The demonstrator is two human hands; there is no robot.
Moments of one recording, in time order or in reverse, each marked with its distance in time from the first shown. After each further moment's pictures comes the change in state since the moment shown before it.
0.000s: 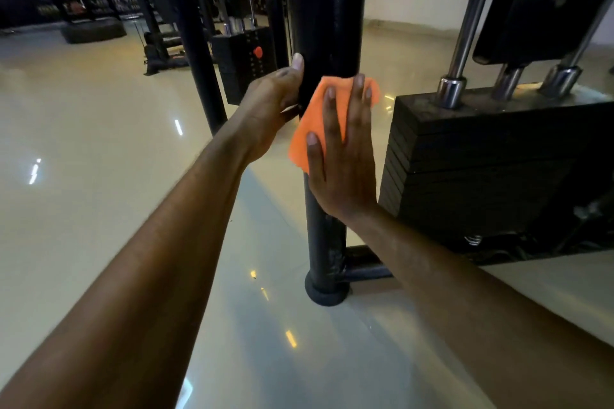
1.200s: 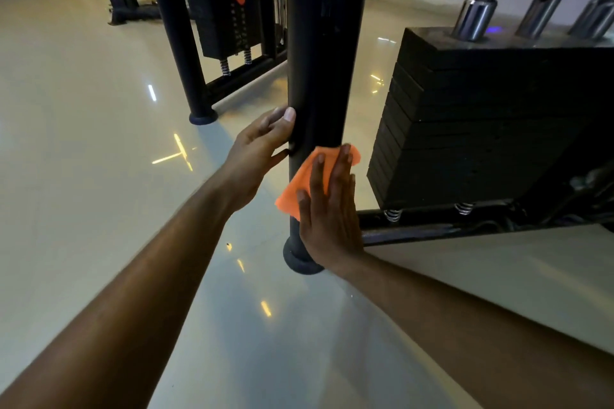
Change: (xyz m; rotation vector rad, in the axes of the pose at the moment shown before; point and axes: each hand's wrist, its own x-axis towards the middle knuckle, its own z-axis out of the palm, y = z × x) left_hand -0.051 -0.164 0.024 -0.097 0.026 -0.100; right_hand -0.172 0.037 0.044 -0.094 -0.334 0.124
